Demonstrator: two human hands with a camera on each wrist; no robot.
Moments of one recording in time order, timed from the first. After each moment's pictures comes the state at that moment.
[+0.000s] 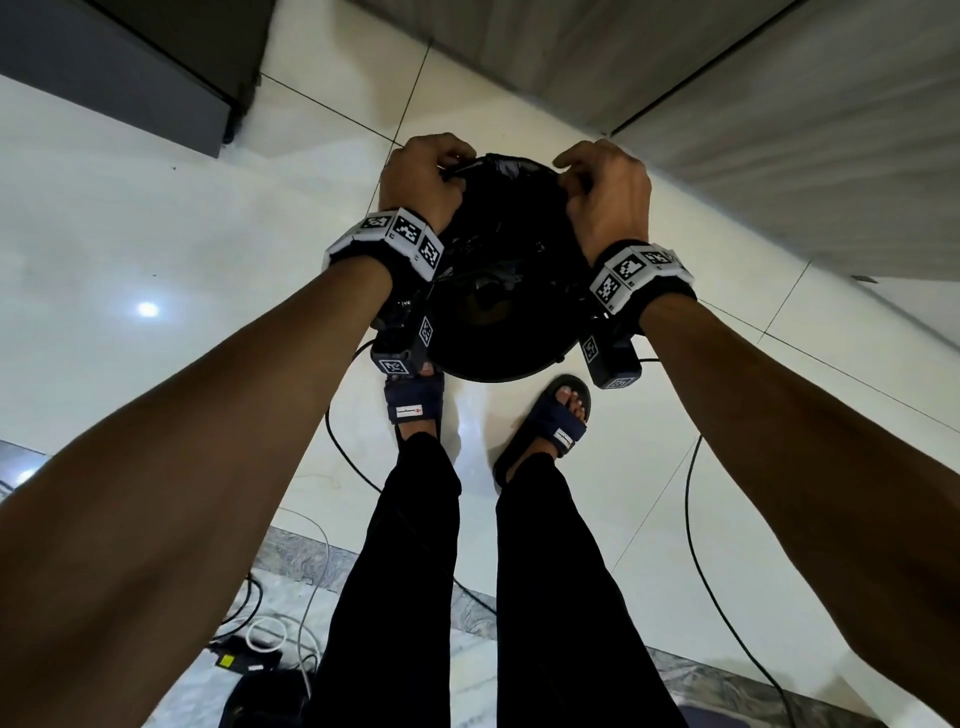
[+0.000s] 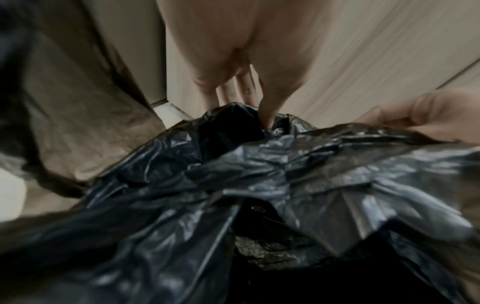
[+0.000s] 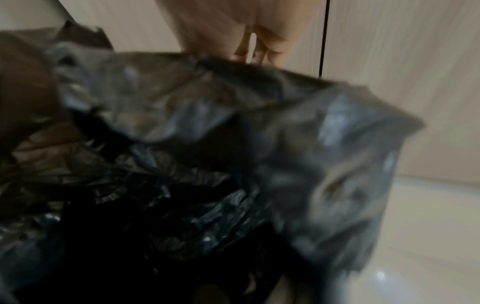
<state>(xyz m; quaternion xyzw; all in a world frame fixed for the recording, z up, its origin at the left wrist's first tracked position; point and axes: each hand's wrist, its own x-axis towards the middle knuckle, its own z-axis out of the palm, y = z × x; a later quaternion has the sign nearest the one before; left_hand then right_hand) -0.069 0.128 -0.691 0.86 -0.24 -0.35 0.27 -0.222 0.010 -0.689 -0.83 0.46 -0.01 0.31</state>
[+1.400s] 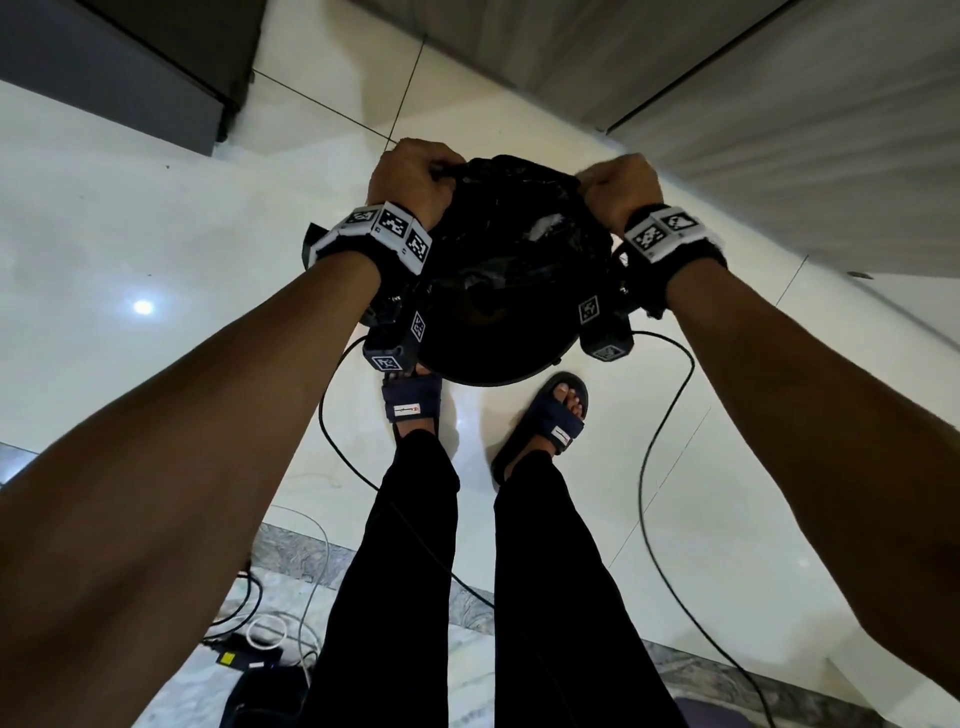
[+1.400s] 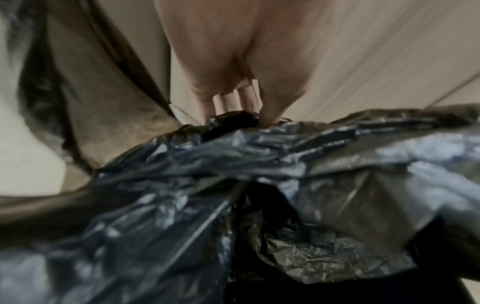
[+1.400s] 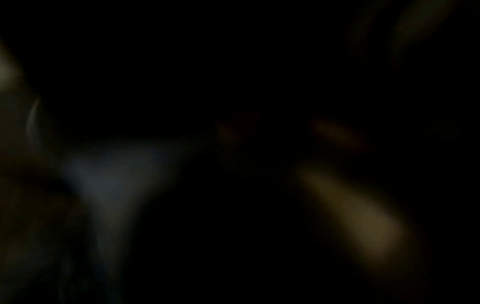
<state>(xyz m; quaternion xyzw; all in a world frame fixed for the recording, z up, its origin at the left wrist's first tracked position) -0.061 0.131 -0.695 0.85 -0.23 -0.39 0.28 -0.227 -0.022 -0.691 -0.73 0.55 0.17 0.38</state>
